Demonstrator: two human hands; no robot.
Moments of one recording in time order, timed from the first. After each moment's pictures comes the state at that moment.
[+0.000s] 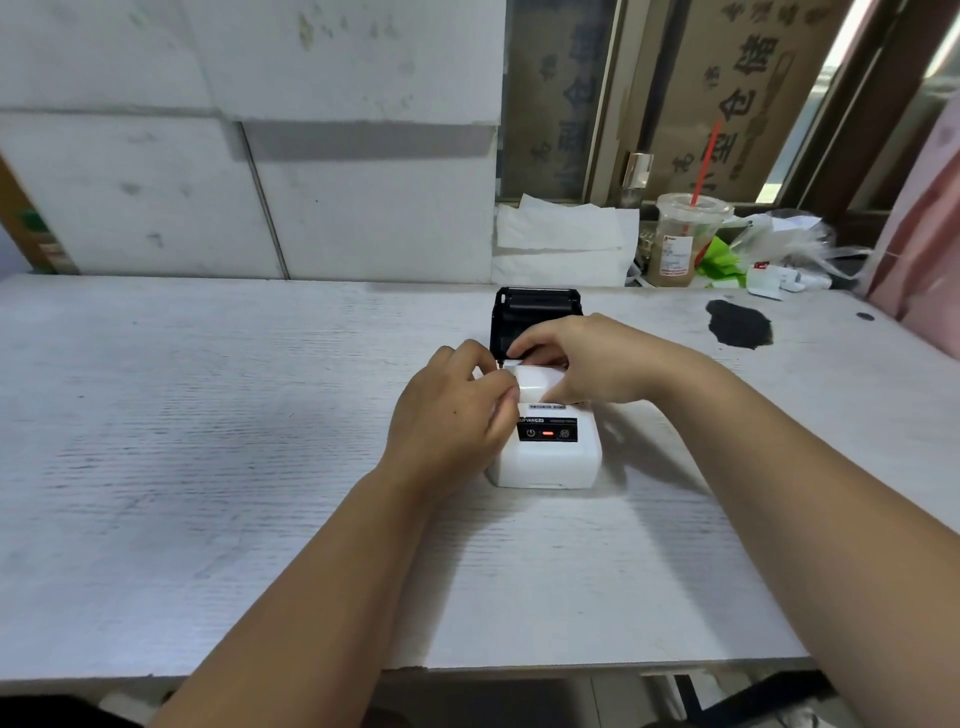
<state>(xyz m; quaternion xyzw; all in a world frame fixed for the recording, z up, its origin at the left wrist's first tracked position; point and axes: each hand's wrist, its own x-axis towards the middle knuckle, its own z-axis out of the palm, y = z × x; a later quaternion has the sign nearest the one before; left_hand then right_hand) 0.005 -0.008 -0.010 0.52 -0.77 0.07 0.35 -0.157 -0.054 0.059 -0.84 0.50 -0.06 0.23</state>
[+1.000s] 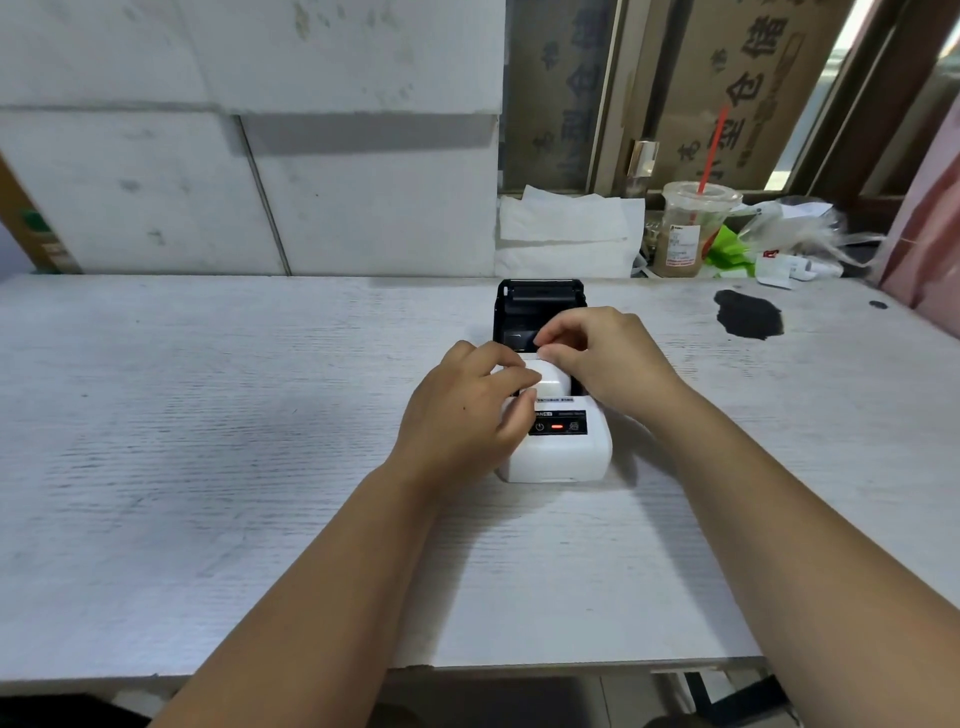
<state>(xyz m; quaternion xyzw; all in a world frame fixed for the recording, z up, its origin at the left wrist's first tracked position) 0.001 -0.008 -0.009 0.48 -0.79 0.05 0.38 -0.158 -0.055 0.028 -0.75 0.56 -0.30 0.20</state>
